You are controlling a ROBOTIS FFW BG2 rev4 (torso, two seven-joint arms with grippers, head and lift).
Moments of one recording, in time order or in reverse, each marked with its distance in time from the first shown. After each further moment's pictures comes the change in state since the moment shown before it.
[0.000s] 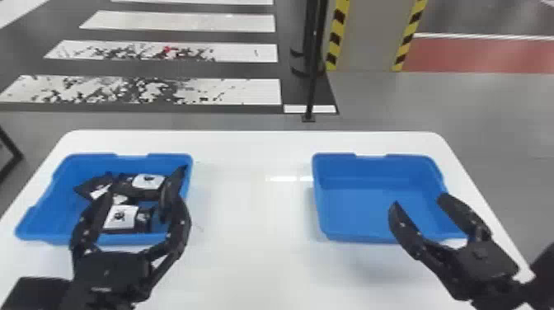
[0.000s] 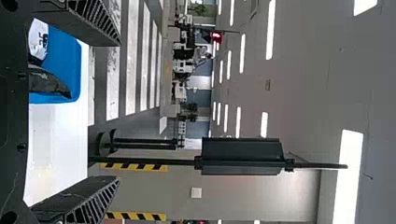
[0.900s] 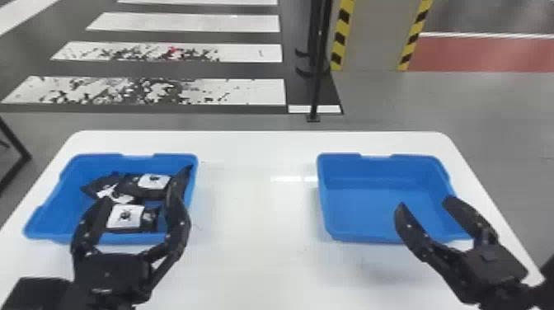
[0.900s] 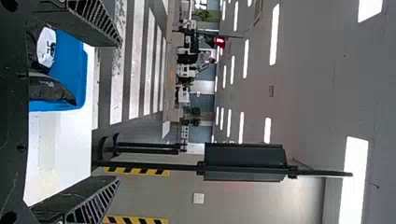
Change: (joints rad) left arm 0.014 -0.006 0.017 -0.010 0.016 0.012 0.001; right arm 0.007 0.000 -0.002 -0.005 -0.015 0.009 0.000
